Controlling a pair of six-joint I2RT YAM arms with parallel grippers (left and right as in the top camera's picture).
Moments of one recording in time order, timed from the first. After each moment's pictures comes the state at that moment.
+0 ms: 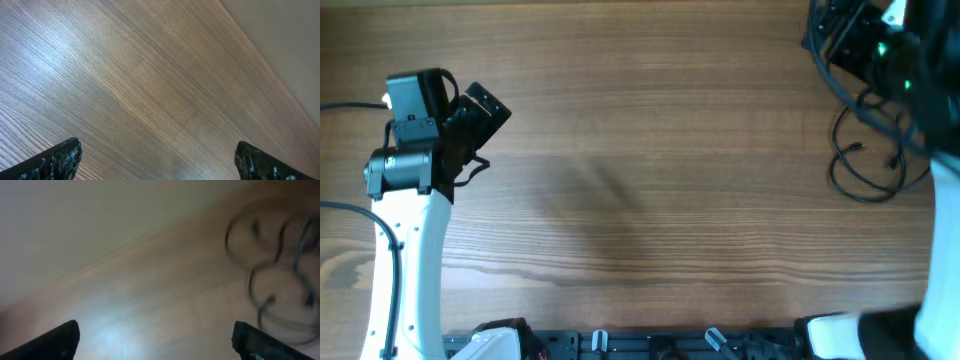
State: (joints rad) left arm 0.12 1.31 1.23 -0.81 -0.02 -0.67; right arm 0.15 1.55 2.21 -1.34 0.15 0.54
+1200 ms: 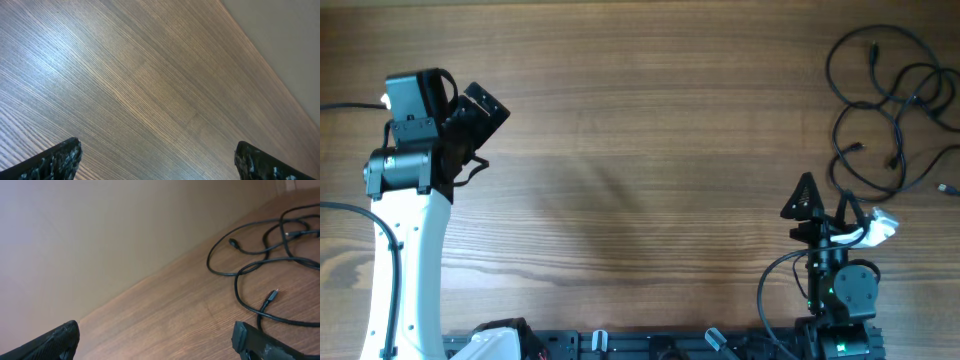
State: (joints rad) left arm 0.12 1.31 1.23 -0.81 -0.03 -0.67; right arm 0.10 0.06 0.01 0.02 0.23 0.54
